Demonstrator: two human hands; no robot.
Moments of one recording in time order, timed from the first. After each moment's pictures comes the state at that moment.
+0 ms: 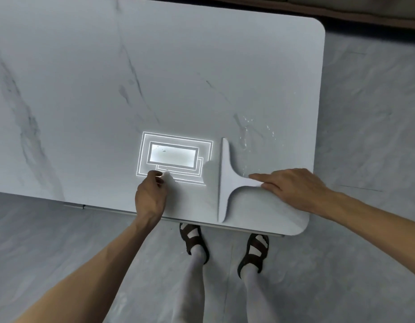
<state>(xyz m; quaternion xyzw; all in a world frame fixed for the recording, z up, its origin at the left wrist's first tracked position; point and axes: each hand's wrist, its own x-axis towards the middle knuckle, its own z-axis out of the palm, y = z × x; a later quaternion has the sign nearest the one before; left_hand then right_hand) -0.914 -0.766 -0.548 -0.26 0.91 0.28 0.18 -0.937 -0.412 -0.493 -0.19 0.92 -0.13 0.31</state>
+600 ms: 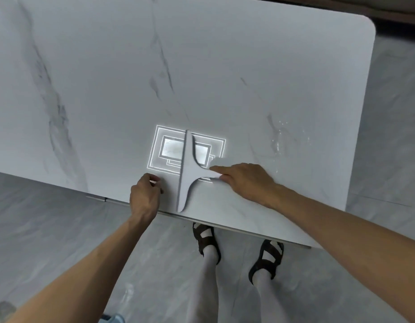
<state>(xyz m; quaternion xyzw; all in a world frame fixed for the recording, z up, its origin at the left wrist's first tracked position) -0.917 -0.846 -0.558 -0.36 0.87 0.29 0.19 -0.969 -0.577 -0.565 -0.23 0.90 -0.20 0.30</state>
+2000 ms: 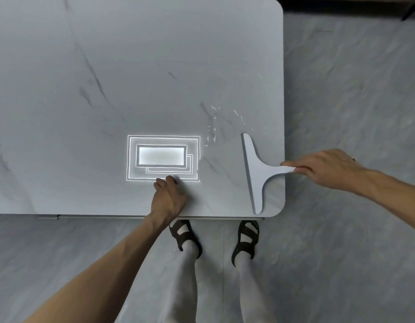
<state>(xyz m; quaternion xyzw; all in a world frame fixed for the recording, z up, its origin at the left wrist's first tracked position) -0.895 -0.665 -0.555 -0.14 0.91 0.19 0.33 -0.905 -0.264 -0.509 -0.16 0.95 -0.03 0.28</state>
